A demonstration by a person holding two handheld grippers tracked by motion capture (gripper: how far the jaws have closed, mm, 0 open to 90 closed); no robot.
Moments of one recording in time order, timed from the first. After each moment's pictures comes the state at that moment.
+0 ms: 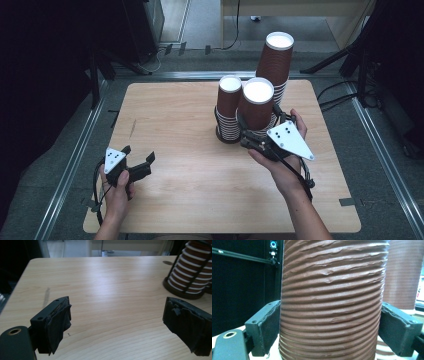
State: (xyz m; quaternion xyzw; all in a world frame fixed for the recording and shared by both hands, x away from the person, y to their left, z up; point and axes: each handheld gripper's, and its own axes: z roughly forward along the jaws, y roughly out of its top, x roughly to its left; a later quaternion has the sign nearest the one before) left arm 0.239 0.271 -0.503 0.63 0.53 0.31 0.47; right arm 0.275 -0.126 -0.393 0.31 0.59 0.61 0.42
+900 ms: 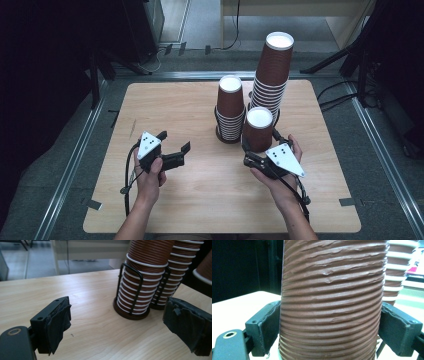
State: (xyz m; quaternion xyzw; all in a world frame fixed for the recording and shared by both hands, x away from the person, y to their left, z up) left arm 0.269 0.187 -0.474 0.67 0.46 0.26 0.53; right arm 0.271 -0.137 -0.476 0.36 0.62 0.57 0.40
